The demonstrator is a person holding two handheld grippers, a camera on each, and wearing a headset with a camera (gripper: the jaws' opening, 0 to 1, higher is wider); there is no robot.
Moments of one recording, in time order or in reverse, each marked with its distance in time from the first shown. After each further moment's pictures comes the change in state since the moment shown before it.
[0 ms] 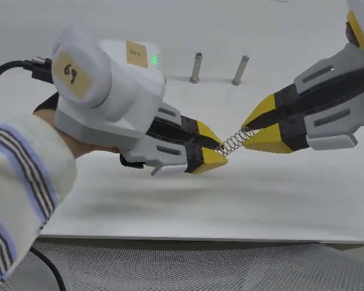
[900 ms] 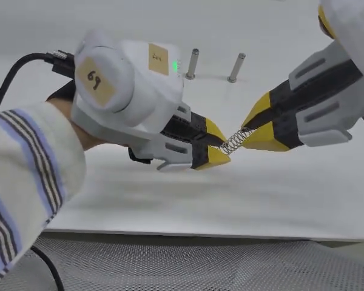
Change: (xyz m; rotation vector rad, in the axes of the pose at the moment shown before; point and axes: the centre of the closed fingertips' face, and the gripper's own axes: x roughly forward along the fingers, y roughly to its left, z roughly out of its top) left arm 0.015 -0.001 0.000 0.121 0.019 -0.031; right arm -0.001 -0.002 -0.010 0.037 0.186 -0.021
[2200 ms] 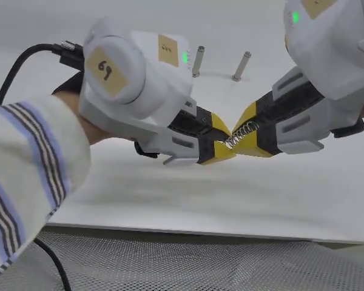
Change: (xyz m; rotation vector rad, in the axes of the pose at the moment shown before) left arm -0.004 0.003 0.004 -0.010 -0.007 0.031; right arm 0.027 -0.008 -0.002 0.019 0.041 -0.022
